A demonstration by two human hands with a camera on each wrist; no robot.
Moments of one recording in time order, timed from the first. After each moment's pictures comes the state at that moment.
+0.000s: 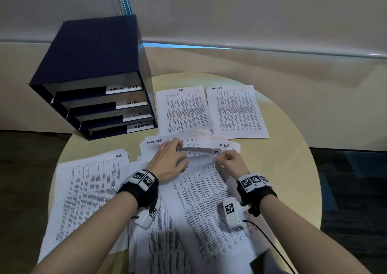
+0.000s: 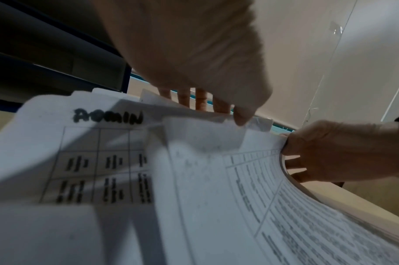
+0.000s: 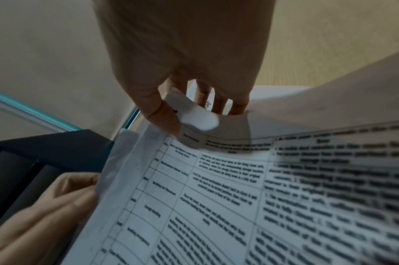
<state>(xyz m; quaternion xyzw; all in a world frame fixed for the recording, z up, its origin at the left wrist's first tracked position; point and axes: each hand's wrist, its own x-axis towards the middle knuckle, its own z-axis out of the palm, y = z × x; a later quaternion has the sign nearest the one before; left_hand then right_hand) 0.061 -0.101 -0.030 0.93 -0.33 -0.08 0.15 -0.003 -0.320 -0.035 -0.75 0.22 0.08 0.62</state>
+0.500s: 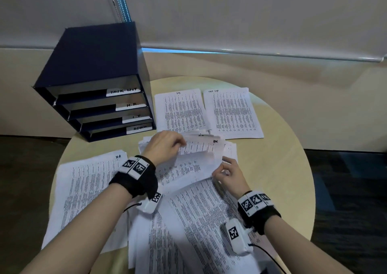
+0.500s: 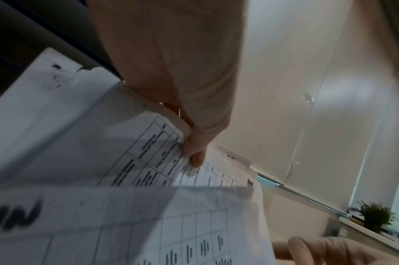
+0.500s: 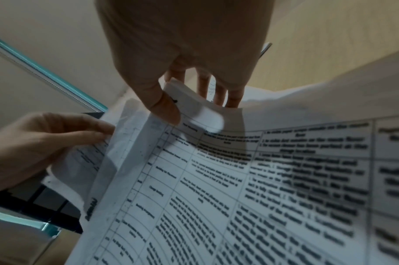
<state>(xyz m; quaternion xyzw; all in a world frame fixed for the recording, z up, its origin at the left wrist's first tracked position) 0.077 -0.115 0.030 0.93 -0.31 -0.04 0.19 -0.046 -0.316 -0.043 -0.78 0.18 0.02 0.60</state>
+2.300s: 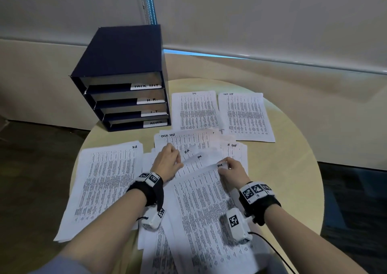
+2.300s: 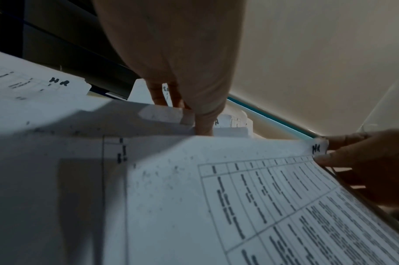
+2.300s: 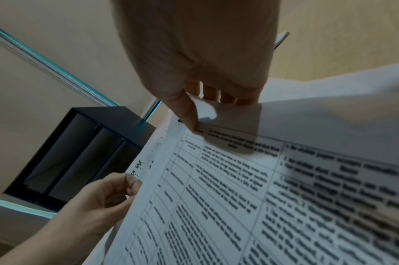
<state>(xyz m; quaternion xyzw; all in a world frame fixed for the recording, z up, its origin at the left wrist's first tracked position) 0.036 -0.072 -0.047 0.96 -0.18 -0.07 0.20 -0.041 -0.296 -0.022 -0.81 0.16 0.10 0.56</state>
